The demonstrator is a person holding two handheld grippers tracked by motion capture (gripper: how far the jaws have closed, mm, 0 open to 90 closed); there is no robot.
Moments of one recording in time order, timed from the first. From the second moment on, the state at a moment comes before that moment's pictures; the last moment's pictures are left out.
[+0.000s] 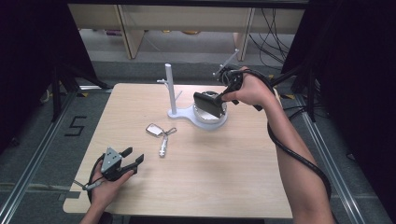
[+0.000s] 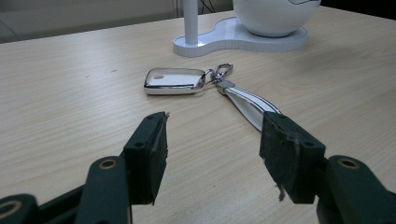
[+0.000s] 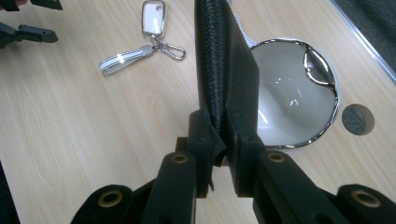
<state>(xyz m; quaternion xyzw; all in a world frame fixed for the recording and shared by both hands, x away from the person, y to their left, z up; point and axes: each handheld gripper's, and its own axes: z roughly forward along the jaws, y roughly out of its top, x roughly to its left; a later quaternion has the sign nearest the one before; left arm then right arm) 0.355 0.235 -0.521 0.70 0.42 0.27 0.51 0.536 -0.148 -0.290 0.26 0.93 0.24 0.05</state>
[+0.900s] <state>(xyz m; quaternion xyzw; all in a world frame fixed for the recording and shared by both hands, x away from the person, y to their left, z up) 0.354 0.235 -0.521 0.70 0.42 0.27 0.51 0.558 -0.151 -0.306 0.31 0.91 0.26 0.07</state>
